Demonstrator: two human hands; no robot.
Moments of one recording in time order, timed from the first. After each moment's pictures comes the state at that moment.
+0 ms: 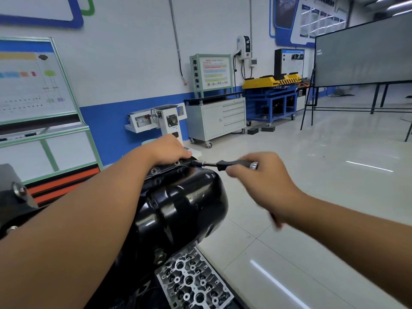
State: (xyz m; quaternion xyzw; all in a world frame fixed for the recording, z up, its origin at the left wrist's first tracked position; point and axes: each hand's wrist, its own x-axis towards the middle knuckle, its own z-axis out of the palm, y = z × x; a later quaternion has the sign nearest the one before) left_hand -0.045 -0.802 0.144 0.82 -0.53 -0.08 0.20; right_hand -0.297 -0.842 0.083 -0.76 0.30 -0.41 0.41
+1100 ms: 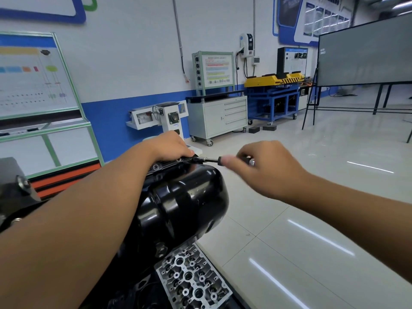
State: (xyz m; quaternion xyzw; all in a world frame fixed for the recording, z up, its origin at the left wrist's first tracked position) left_hand -0.031 -0.806 0.141 0.81 -0.54 -0.08 0.19; right_hand -0.305 -0.850 0.105 -0.89 0.29 -0.34 0.12
